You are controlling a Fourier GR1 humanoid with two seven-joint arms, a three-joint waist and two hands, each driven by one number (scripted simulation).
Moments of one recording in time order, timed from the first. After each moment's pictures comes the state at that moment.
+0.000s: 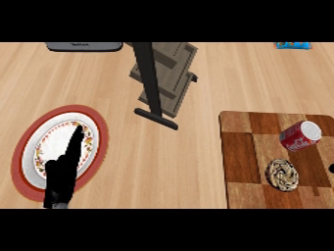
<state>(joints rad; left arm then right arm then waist) 0.07 0.21 -0.21 -1.43 0.08 0.31 0.01 -0.05 -0.95 0.08 -1.84 0.13 0.00 0.72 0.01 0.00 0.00</state>
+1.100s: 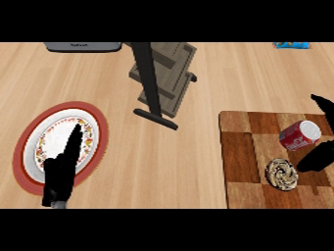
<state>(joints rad) 0.07 0.18 -0.15 -1.42 0.04 0.26 0.01 -0.25 -0.70 0.20 -1.68 0.37 0.30 0.93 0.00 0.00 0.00</state>
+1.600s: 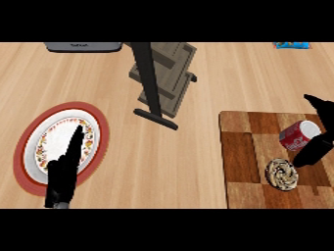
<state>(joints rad) 0.08 0.16 -0.15 -1.42 0.00 0.26 0.01 -0.30 -0.62 0.17 -1.57 0.41 0.39 0.92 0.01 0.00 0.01</state>
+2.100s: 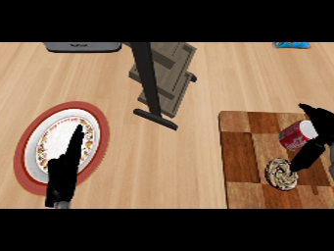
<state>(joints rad) 0.08 0.14 -0.13 -1.43 -0.02 0.25 0.02 -0.28 -0.56 0.14 -1.48 0.47 0.43 0.88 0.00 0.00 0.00</state>
